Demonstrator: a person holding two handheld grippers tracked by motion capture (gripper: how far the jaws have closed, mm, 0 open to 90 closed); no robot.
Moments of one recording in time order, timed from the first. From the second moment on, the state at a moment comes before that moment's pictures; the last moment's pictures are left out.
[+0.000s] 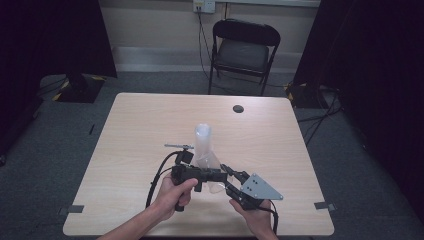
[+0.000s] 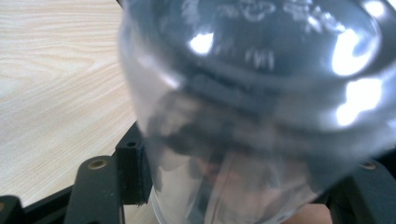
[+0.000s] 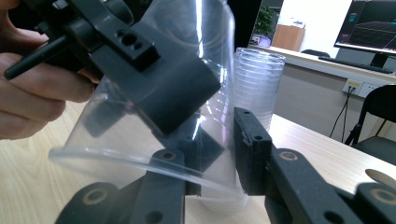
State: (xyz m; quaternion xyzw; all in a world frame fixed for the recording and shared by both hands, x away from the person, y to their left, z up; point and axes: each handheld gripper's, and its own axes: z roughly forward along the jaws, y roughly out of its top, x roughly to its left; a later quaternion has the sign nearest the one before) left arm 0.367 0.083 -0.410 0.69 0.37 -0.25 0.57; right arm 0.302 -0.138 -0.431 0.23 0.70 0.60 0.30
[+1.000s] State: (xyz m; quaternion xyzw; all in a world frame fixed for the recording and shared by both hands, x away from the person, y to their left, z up) left arm 0.368 0.087 -0.410 0.72 0.33 -0.20 0.58; right arm 0.309 -0.155 -0.429 0.28 0.69 0.59 0.32
